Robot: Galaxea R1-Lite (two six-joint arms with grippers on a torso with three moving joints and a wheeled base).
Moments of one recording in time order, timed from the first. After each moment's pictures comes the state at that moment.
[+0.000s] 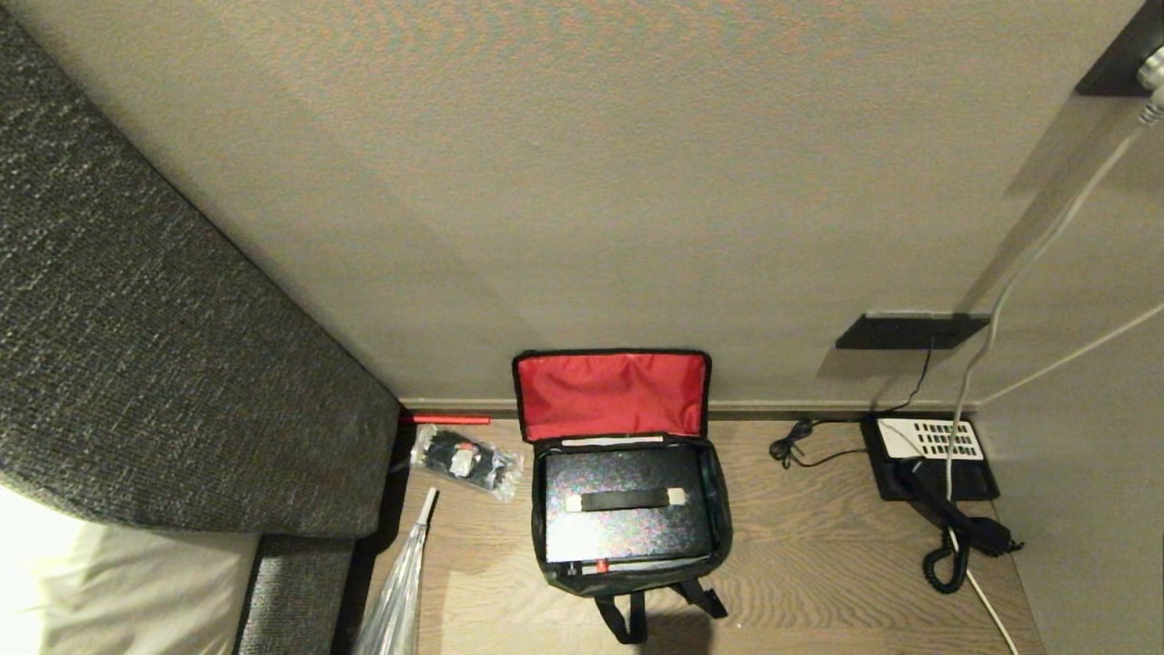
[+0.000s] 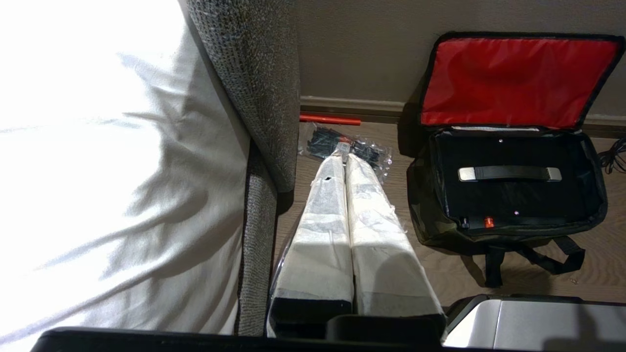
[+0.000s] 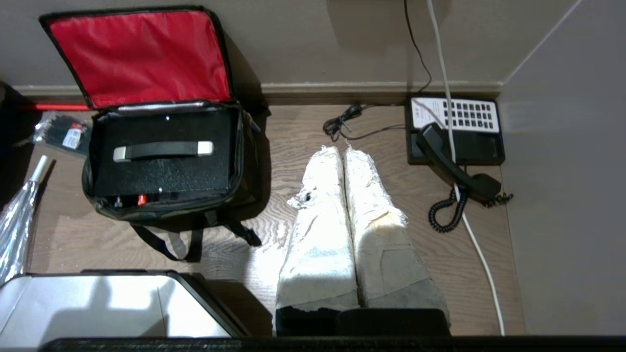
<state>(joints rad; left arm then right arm) 0.00 0.00 0.00 0.00 0.00 -0.01 0.00 0.02 0.00 0.01 0.00 0.00</state>
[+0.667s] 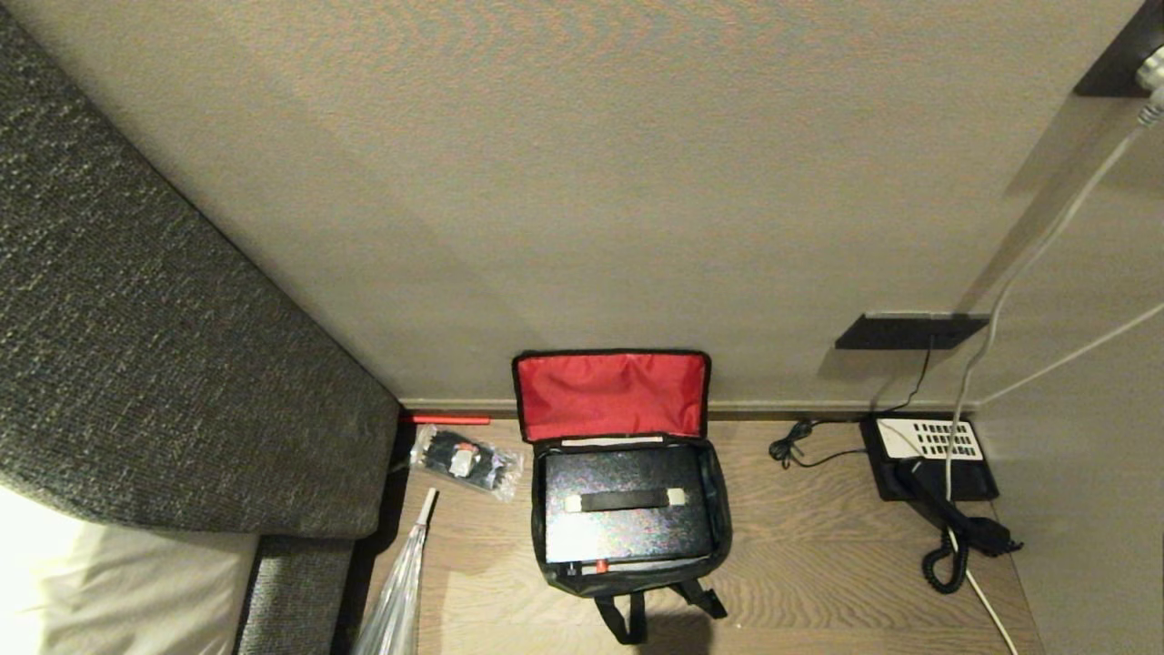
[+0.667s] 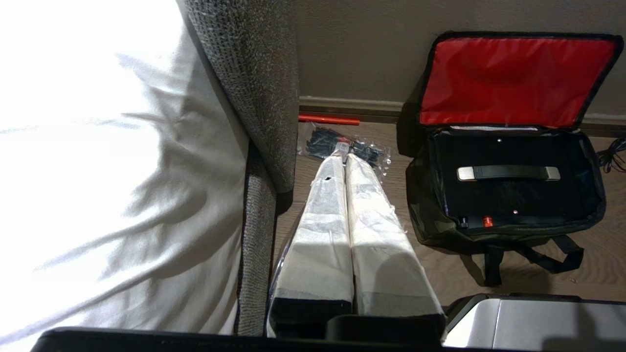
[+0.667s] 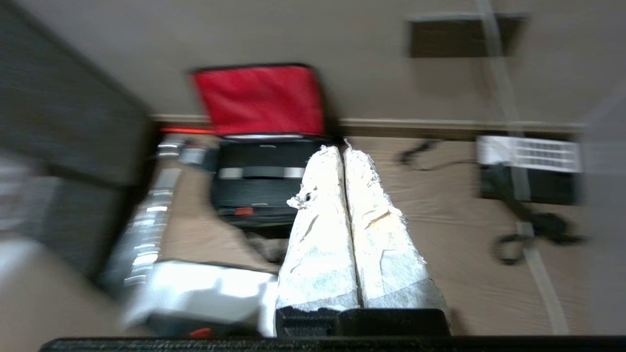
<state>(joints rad) 0.00 0.00 0.00 0.00 0.00 0.00 0.00 0.05 -0.52 0.44 0.21 0.10</state>
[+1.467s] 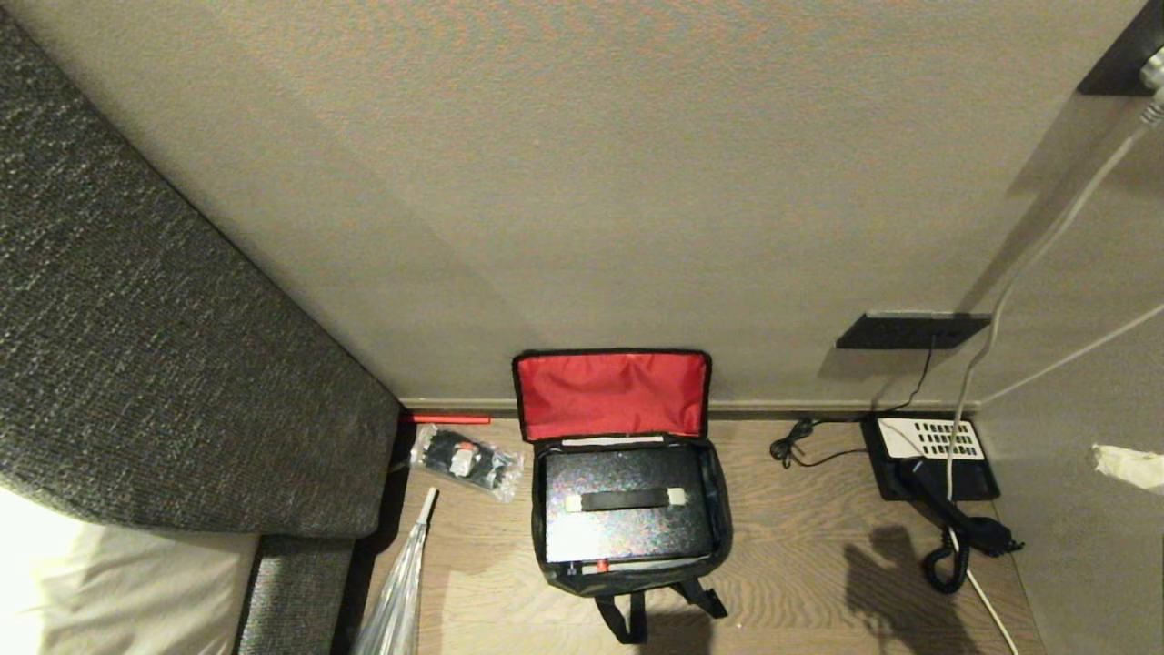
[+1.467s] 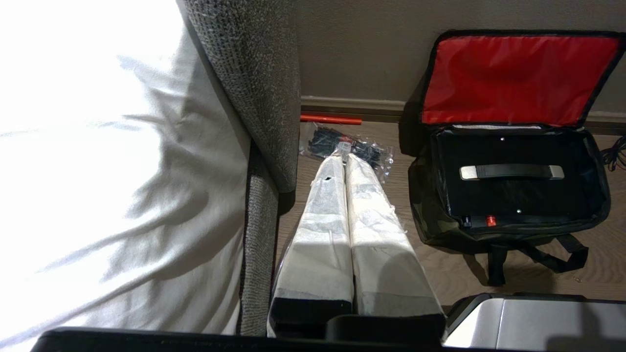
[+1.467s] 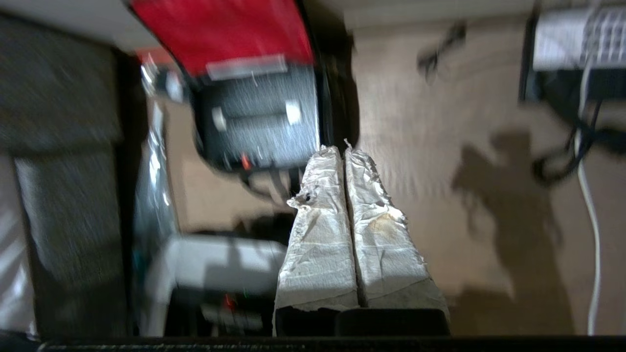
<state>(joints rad) 0.00 0.00 0.00 0.00 0.00 0.00 0.00 0.90 -0.62 0.12 0.24 0.16</state>
